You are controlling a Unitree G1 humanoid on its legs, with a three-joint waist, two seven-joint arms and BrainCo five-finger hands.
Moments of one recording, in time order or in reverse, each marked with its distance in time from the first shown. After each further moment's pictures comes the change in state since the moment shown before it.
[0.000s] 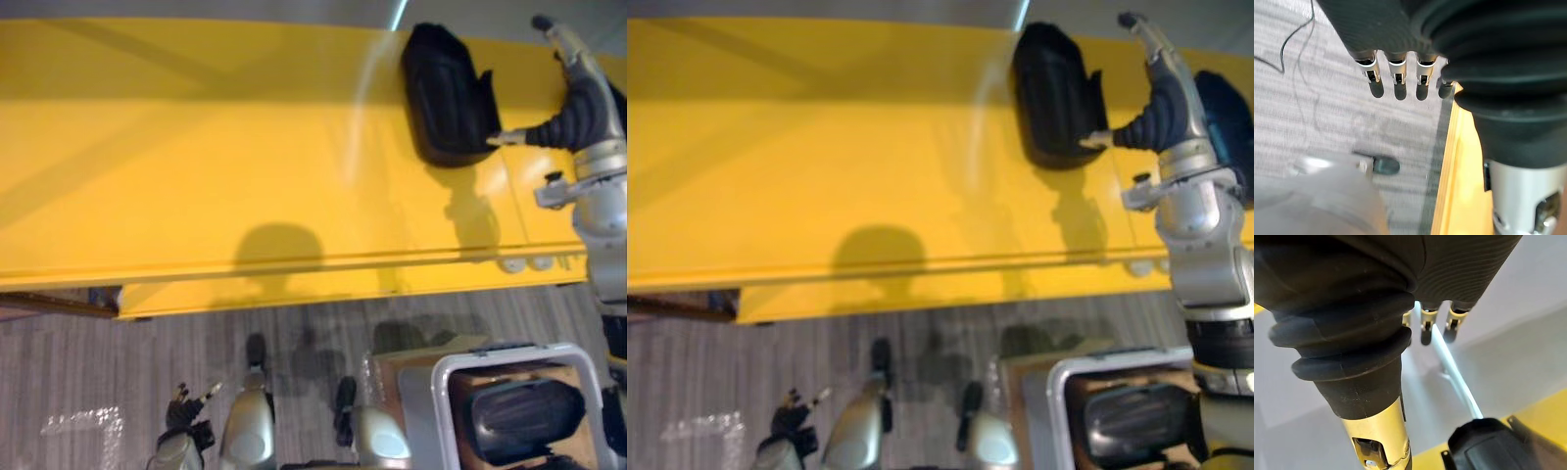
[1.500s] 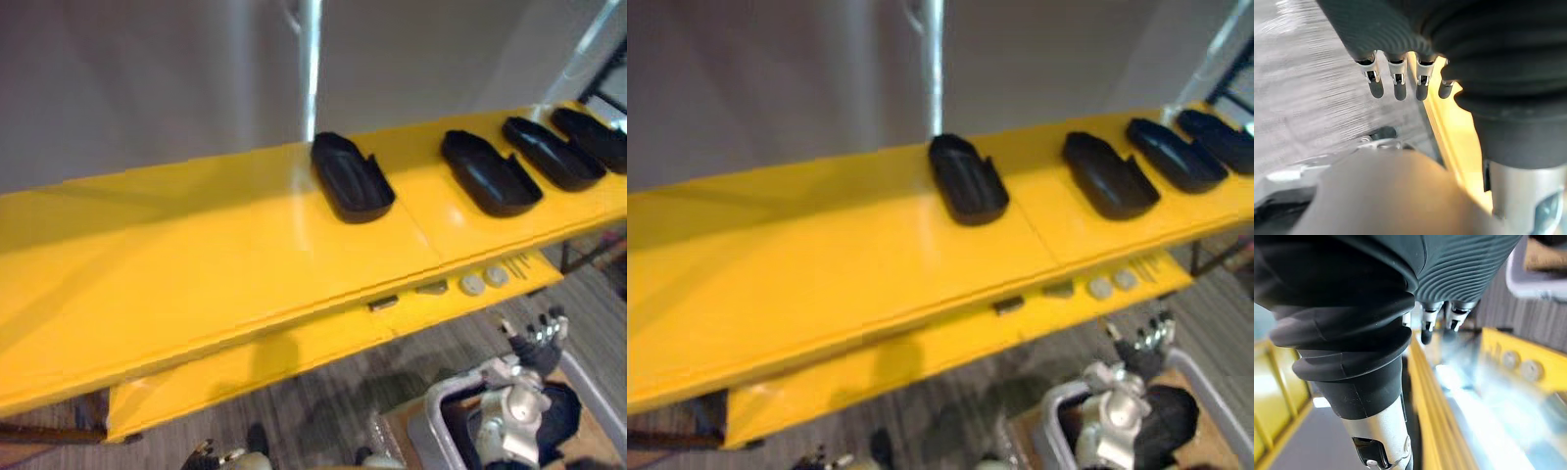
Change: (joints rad) left arm 0.037 -0.006 -0.036 0.179 0.383 0.049 -0.270; right arm 0.606 0.787 -0.328 0.410 0.439 -0.475 -0.297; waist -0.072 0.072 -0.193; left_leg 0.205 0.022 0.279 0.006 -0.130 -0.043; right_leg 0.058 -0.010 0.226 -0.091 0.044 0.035
